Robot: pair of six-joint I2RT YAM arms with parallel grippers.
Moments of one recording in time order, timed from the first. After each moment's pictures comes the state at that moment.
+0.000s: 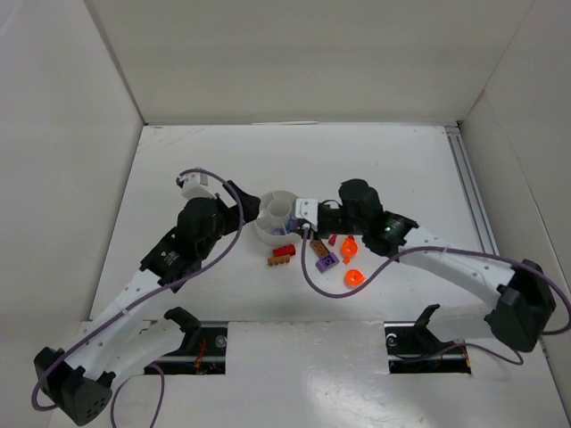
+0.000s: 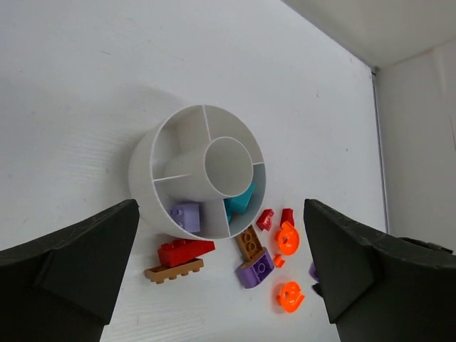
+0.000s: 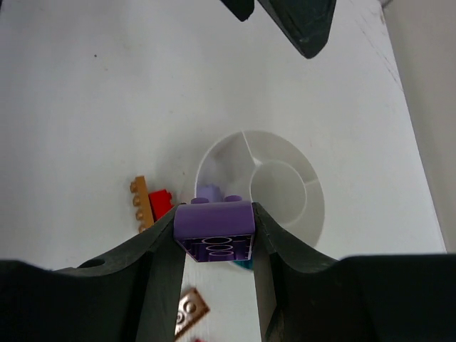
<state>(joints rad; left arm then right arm) -0.61 0.83 0.76 -0.30 -0.28 -0.81 0.79 1.23 0.91 -0.04 -0.49 -0.63</state>
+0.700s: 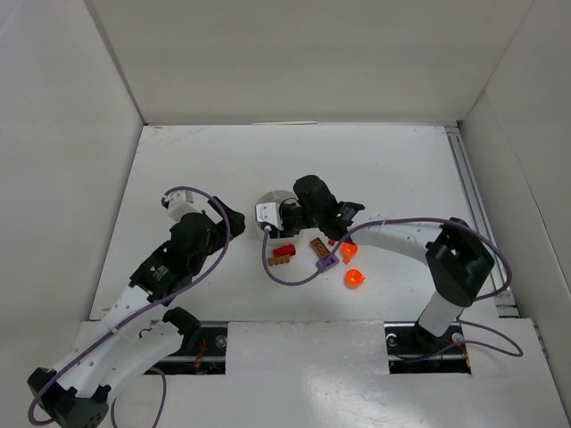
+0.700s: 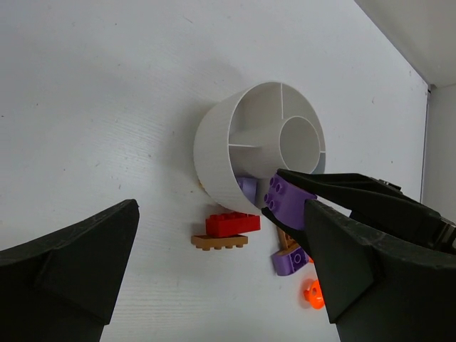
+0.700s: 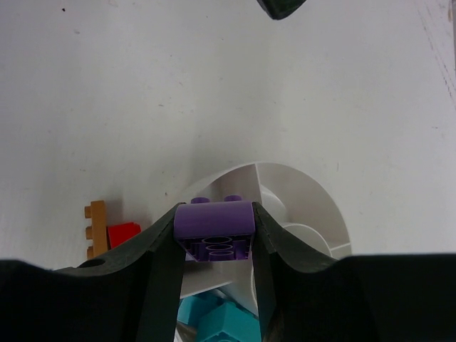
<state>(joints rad) -0.60 0.67 0.69 -0.55 -0.40 -0.94 0.86 1.69 1.15 0.01 -0.48 -0.79</state>
